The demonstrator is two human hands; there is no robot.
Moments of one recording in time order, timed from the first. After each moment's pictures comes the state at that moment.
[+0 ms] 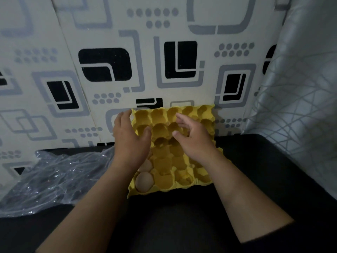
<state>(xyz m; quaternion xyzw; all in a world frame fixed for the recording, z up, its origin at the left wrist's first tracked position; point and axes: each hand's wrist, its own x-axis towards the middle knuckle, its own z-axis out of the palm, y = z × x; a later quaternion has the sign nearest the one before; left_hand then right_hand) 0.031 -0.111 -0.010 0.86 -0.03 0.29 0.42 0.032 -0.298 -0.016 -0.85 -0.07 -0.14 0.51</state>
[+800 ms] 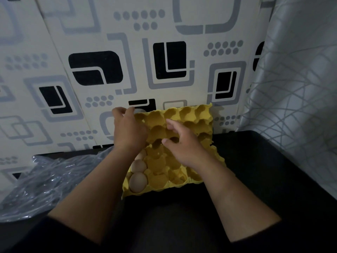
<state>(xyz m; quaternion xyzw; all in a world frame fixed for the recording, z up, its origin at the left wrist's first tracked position) 0.068 -0.128 0.003 0.90 0.00 0.27 0.34 0.024 -0.297 -0.026 -0.85 -0.10 -0.09 0.52</state>
